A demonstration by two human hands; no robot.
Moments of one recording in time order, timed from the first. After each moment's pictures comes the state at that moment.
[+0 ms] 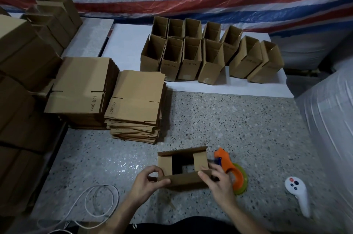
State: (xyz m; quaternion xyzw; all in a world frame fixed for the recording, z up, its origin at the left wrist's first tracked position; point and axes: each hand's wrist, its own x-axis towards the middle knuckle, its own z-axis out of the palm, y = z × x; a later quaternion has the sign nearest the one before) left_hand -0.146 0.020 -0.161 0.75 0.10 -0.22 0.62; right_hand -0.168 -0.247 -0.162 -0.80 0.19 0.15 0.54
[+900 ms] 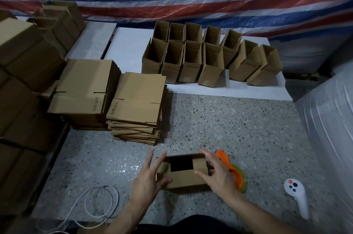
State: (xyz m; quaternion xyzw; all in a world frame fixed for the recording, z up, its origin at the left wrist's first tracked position) left_hand -0.149 0.006 -0.148 0.93 0.00 -0.14 0.33; right_hand -0.143 -0.259 -0.149 -0.90 -0.01 0.11 0.41
